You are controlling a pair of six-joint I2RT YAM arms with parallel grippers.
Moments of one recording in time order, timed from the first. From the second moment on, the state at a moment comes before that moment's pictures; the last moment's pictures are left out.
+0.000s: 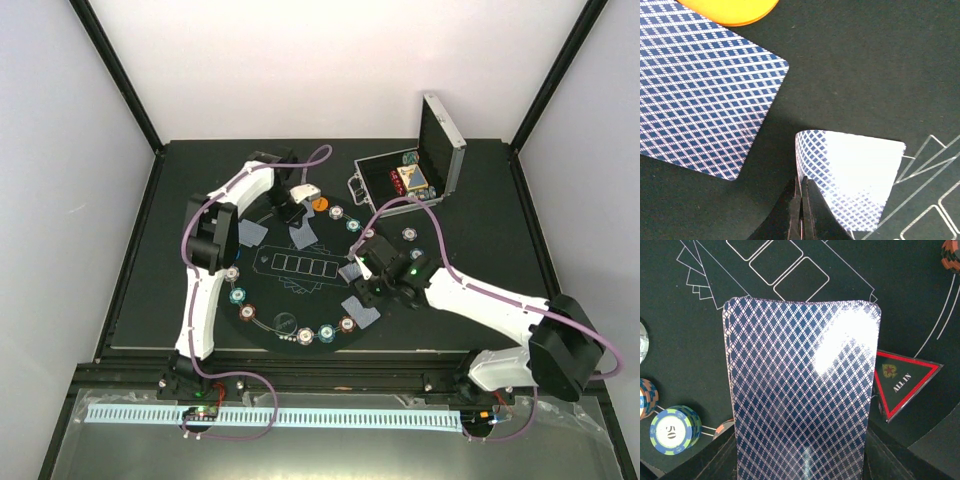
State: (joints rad) left arm -0.33 2.35 1.99 -1.11 0.33 0.46; right arm 0.86 1.32 0.85 -0.57 0.04 0.22
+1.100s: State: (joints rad) left arm -0.31 2.39 2.11 -0.99 0.19 0.55; right arm 0.85 1.39 0.85 -0.56 0.00 0.20
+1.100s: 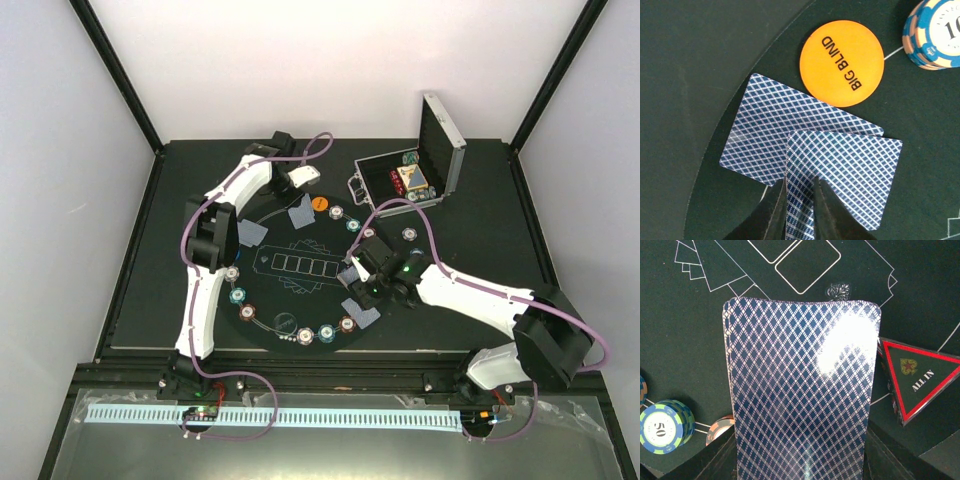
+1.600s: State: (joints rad) left arm -0.31 2.39 2.11 -0.94 0.06 0.48; right arm 0.85 1.39 0.85 -0.57 -0.01 0.19
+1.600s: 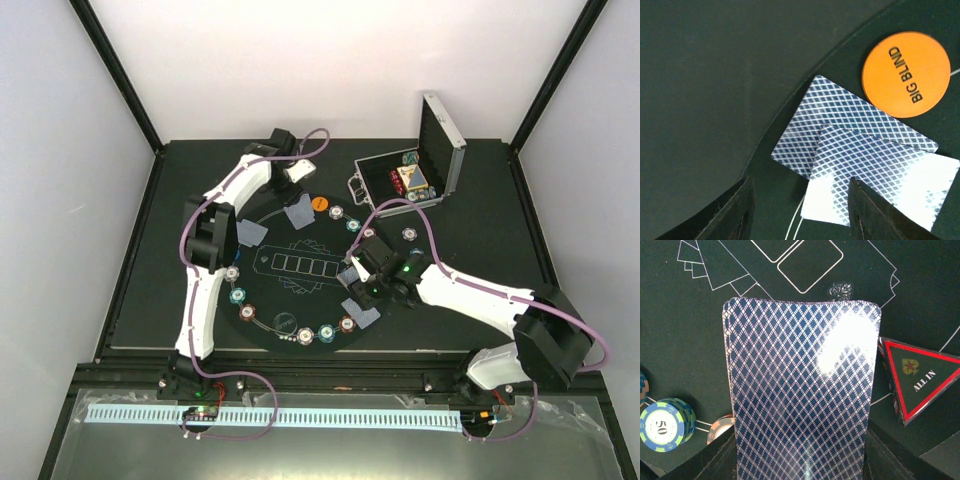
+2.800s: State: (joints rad) left arm -0.47 1.64 0.90 -0.41 1.13 -0.23; right arm 0.98 1.37 0.93 -0.63 -0.06 0.08
